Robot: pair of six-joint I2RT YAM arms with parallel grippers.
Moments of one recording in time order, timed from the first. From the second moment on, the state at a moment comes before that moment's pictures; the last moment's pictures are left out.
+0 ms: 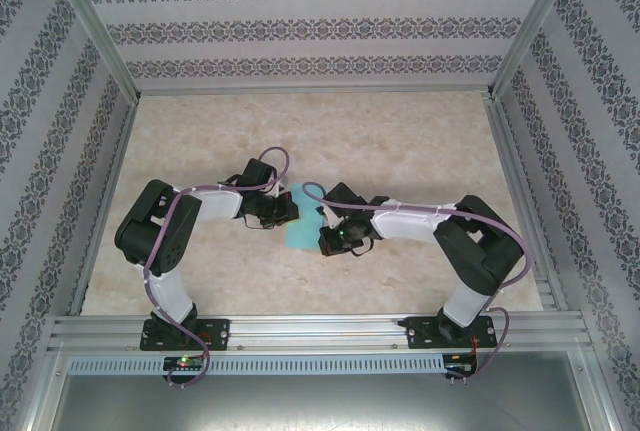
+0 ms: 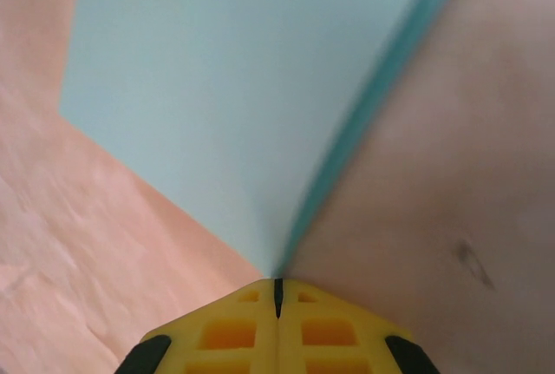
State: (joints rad) left arm -0.41 1.81 0.87 -0.12 0.55 -0.68; right arm 0.77 1.69 0.87 -0.38 -0.34 0.50
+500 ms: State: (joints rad) left arm -0.41 1.81 0.87 -0.12 0.55 -0.68; right arm 0.77 1.77 0.98 -0.27 -0.34 0.56
